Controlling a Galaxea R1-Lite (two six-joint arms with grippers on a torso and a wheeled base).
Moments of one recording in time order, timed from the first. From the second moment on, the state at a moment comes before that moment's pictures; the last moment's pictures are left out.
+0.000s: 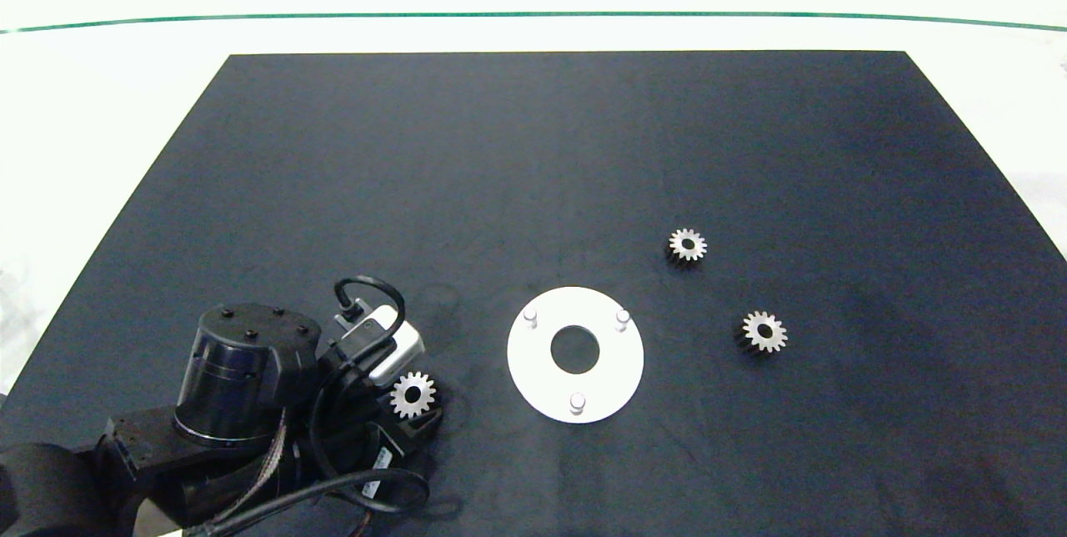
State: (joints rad) left arm -0.60 1.55 -0.48 -0.50 0.10 0.26; right arm 0.05 0.71 -0.69 0.33 0.04 0.02
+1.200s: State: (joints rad) left arm -0.77 1.50 -0.68 -0.30 0.18 0.27; right arm 0.06 0.70 -0.69 0.33 0.04 0.02
